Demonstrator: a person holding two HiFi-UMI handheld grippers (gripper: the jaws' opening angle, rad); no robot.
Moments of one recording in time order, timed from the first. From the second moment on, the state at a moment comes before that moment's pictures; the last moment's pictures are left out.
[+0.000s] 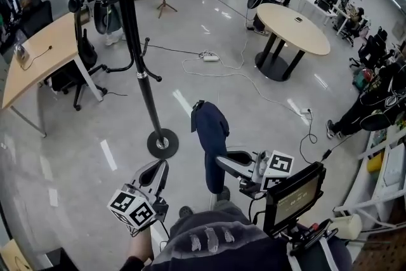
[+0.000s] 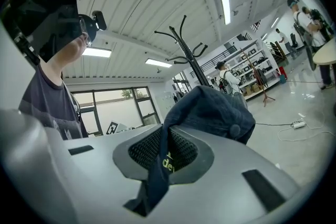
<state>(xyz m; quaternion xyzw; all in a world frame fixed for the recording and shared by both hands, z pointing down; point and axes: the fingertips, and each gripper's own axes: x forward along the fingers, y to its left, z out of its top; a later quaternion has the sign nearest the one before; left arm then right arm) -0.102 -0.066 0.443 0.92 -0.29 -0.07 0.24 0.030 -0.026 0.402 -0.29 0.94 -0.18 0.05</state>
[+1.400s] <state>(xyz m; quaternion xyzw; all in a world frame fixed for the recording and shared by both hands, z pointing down) 0.026 -0.180 0.408 0.88 -0.44 -0.03 0.18 0.169 -0.217 0.346 -0.11 0.98 -0.11 0.11</state>
